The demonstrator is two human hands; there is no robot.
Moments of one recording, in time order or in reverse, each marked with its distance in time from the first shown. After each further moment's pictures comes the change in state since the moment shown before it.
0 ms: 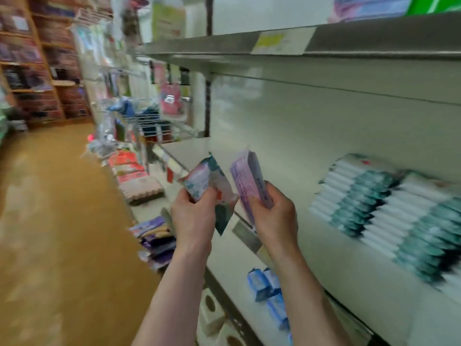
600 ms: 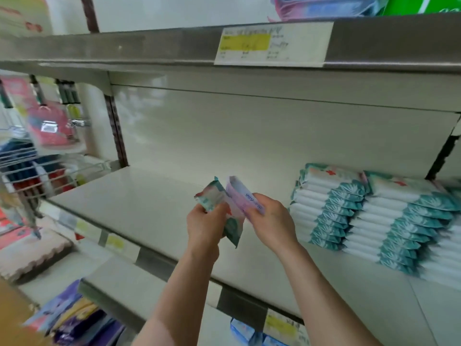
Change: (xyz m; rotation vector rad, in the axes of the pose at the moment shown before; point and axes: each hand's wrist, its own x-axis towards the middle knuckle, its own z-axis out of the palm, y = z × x) left_hand 0.131 -0.036 0.117 0.114 -0.591 -0.266; right_hand 0.124 0.049 0.010 -0.484 0.137 0.192
